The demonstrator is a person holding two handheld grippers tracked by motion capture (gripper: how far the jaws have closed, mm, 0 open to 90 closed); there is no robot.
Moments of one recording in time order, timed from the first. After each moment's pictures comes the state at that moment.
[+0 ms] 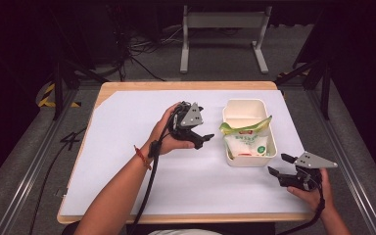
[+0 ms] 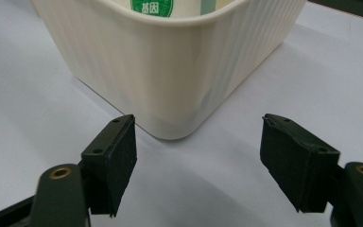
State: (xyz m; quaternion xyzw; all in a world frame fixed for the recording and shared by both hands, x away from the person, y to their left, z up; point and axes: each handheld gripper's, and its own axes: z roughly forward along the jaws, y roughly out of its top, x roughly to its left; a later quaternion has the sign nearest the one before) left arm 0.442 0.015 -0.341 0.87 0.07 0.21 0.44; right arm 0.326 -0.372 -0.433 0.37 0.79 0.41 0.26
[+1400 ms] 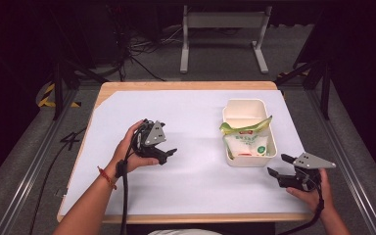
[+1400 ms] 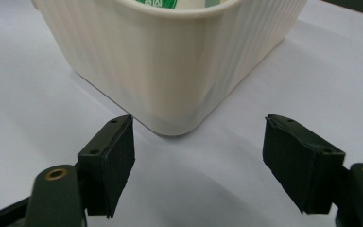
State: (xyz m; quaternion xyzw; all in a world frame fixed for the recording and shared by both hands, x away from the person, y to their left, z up) left arm 0.413 0.109 -0.385 0.89 0.14 0.24 0.37; right arm 0.326 -0.370 -0.434 0.37 0.79 0.40 0.26
